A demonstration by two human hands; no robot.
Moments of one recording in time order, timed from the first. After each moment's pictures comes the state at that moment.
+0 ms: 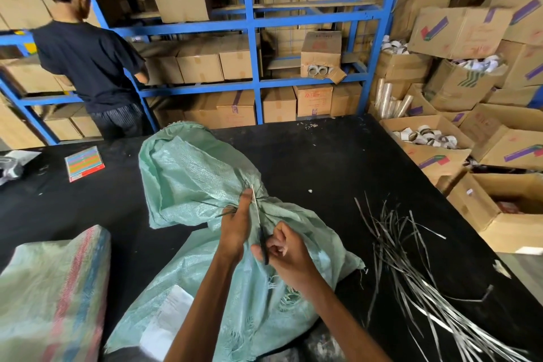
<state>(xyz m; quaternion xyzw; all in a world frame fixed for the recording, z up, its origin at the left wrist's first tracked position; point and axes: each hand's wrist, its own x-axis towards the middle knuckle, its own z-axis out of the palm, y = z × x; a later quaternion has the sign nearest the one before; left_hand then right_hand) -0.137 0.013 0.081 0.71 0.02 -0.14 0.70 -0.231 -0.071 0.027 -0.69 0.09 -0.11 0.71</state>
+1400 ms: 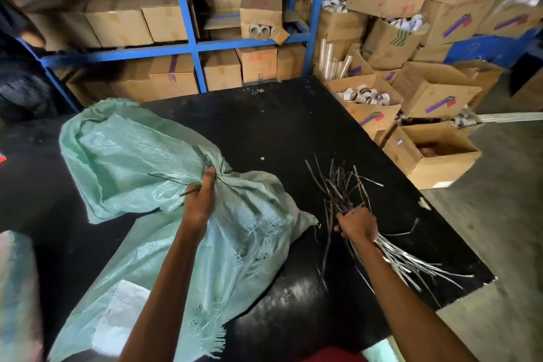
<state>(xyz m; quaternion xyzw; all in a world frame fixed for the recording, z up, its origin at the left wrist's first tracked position) -0.124 -0.007 0.046 0.73 0.01 -0.20 0.65 -0.333 -0.261 -0.052 -0.69 0.65 -0.06 0.33</state>
